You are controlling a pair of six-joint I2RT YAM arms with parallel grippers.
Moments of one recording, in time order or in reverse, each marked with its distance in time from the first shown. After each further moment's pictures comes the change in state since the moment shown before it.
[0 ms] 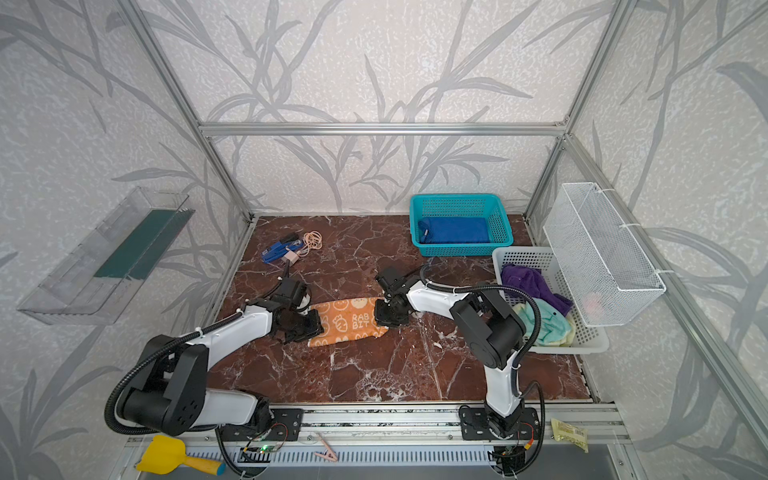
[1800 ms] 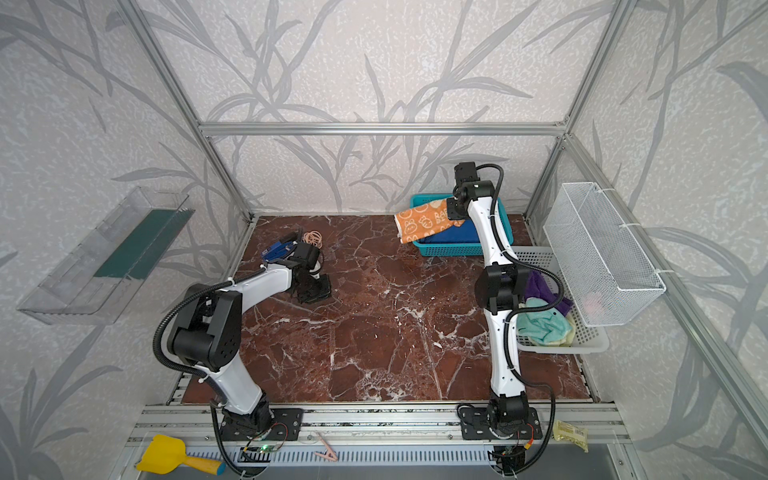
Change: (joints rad) left arm 0.021 0.384 0.455 -0.055 -0.082 0.042; right arm -0.620 0.505 1.453 -0.681 0.426 -0.734
